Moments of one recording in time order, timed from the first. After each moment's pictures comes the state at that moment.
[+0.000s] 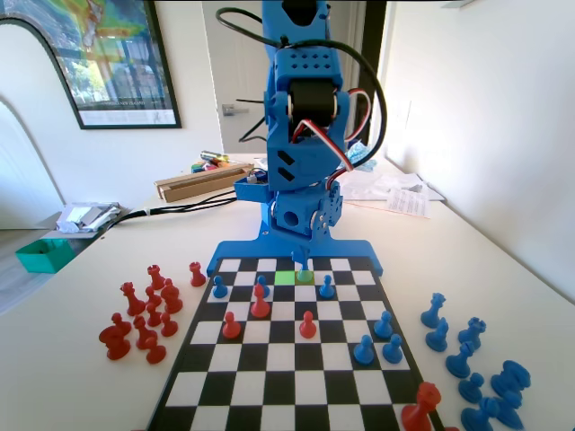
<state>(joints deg) -3.1 102.5 141.8 49.4 -147.1</state>
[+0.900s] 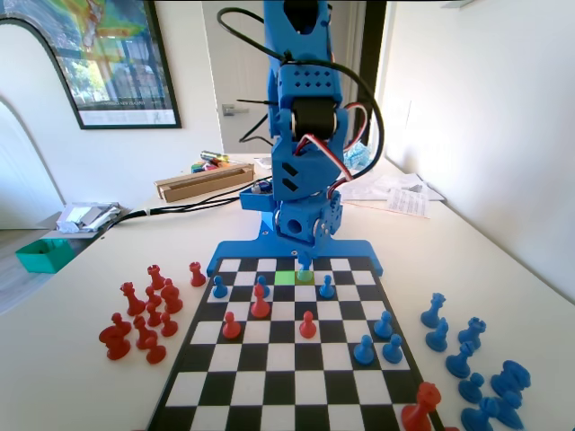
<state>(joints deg) -4.7 101.6 148.3 39.0 -146.2</state>
